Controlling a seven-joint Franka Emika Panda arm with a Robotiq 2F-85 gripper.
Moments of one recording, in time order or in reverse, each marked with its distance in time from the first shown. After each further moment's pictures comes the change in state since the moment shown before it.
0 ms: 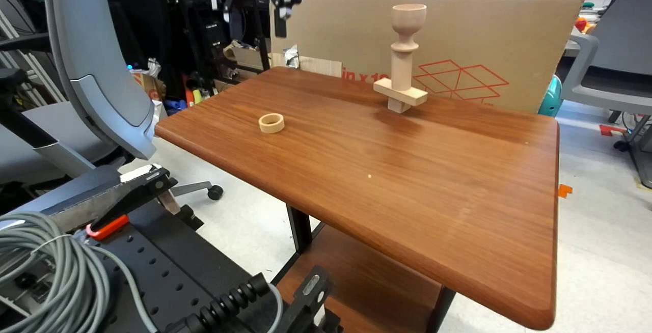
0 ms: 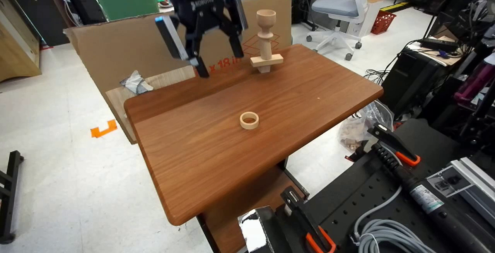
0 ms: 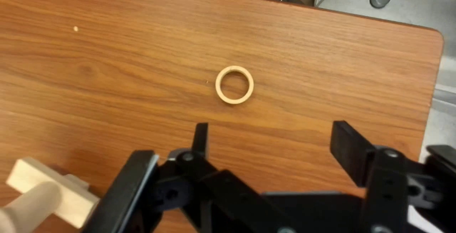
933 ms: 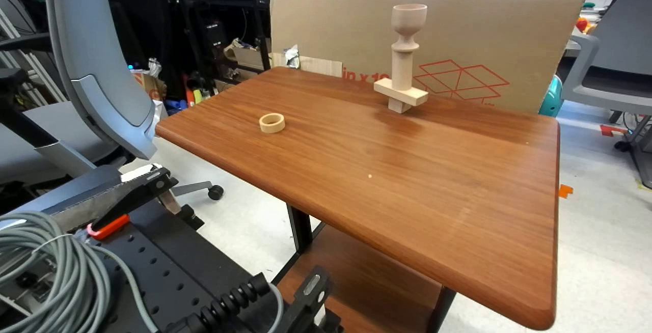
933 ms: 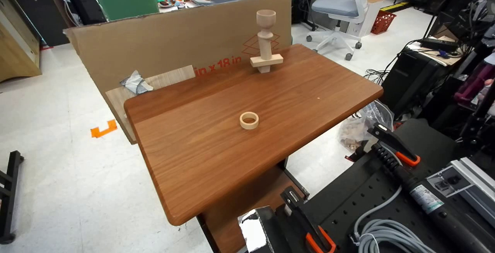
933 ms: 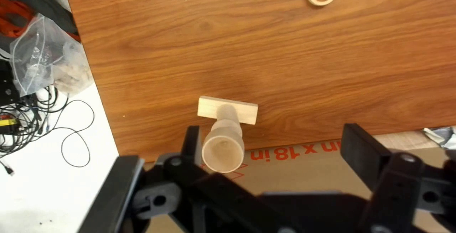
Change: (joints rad) arm -0.139 -0.239 -0.101 -0.039 0.008 0.088 0.133
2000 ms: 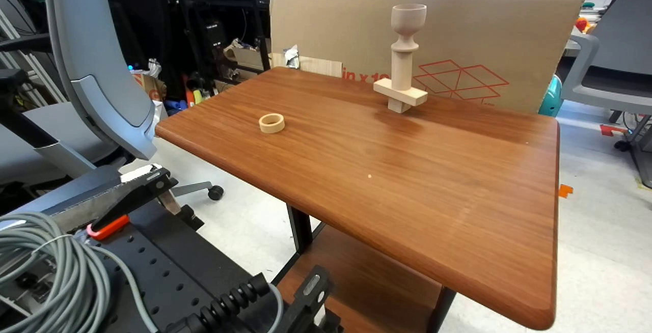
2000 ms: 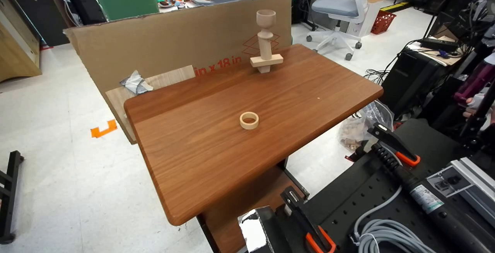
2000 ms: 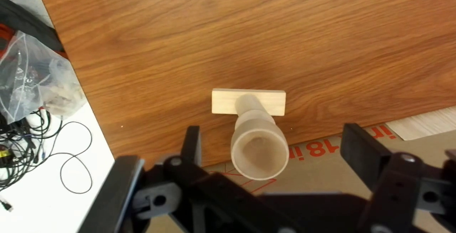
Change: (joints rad) arm -0.045 0.178 -0.043 0.100 0.072 0.064 0.000
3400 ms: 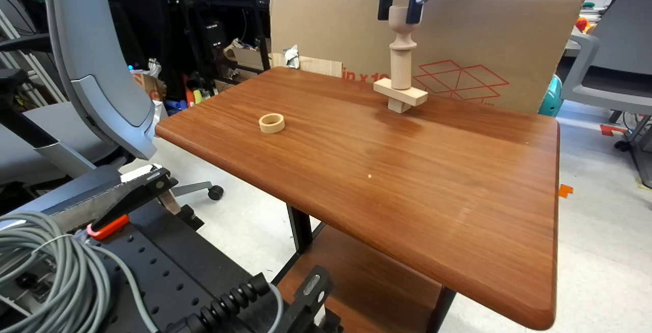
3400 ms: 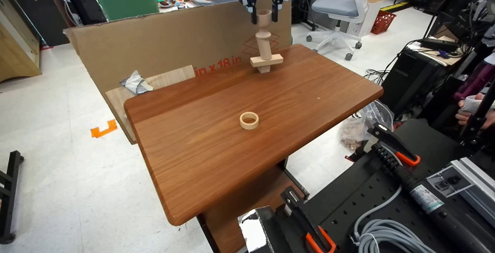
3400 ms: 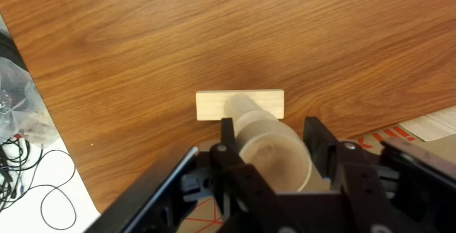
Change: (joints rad) arm -0.022 0.195 -0.001 0.196 0.077 -0.075 -0.010
